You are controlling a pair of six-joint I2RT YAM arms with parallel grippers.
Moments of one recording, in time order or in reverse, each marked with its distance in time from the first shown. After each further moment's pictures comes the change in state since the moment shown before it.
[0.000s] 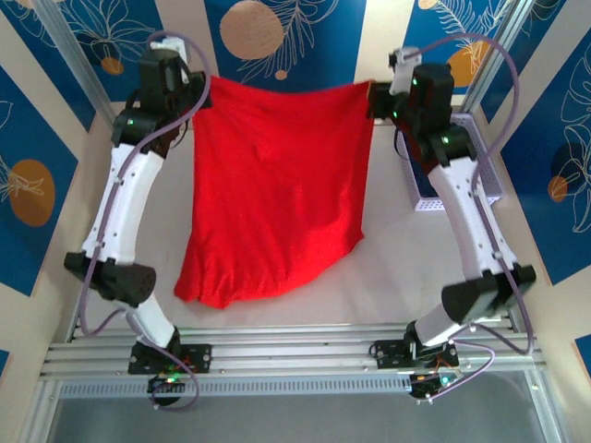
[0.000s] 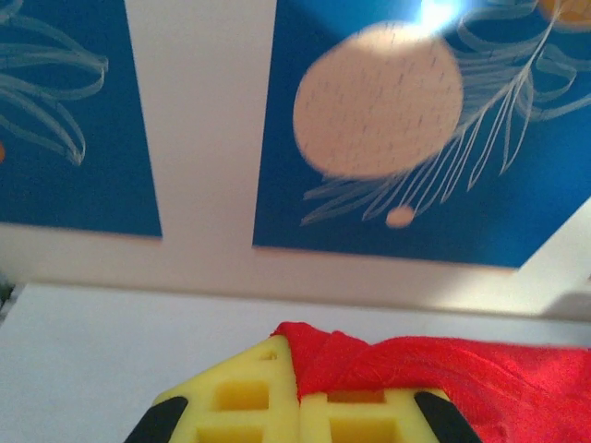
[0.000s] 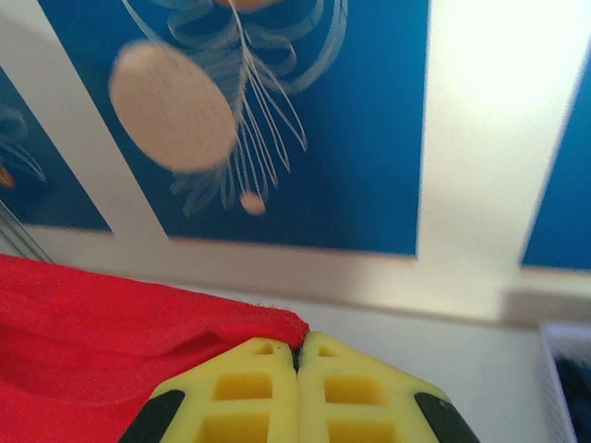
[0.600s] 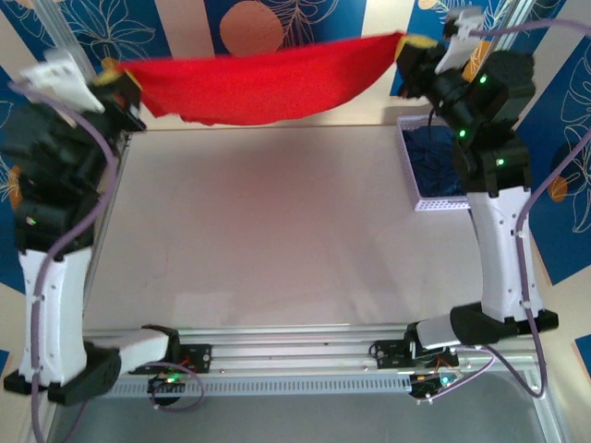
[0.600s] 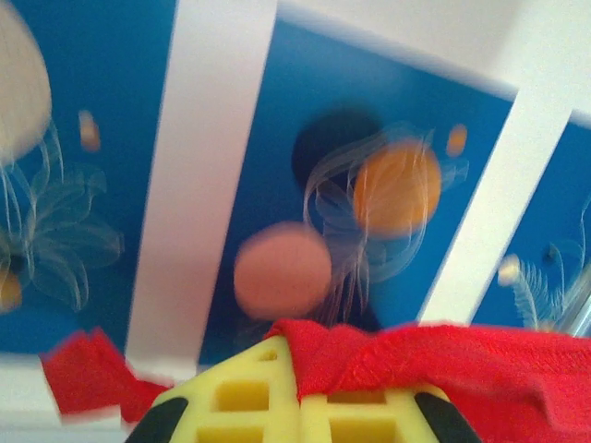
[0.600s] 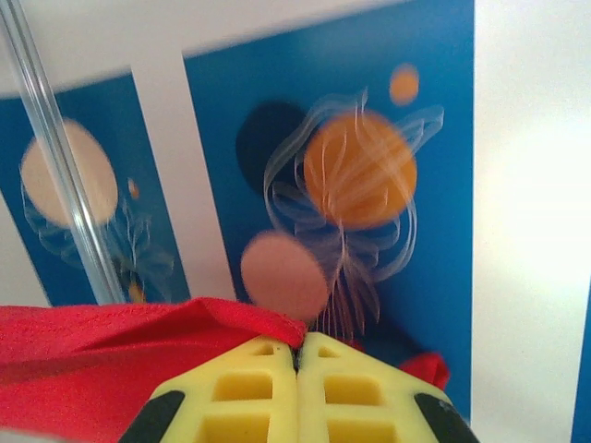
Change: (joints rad) left arm 0.066 -0.631 -0.531 0.256 0.192 -0.058; right arm -0.039 -0.222 0.006 0.048 -0.164 0.018
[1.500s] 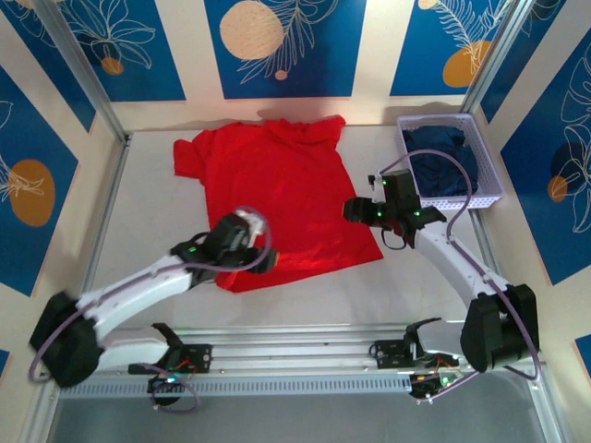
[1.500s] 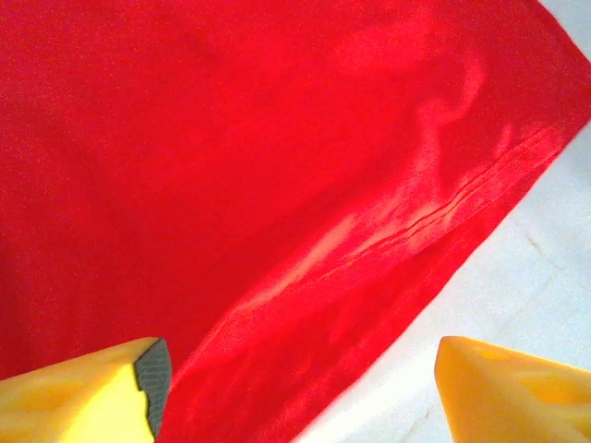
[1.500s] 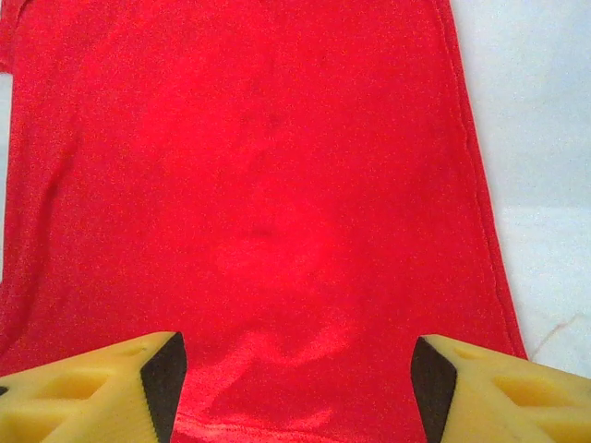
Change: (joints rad) left arm -0.586 0.151 -0.936 0.150 -0.008 0.016; right arm 0.073 -0.093 -1.019 0.026 0.038 0.187
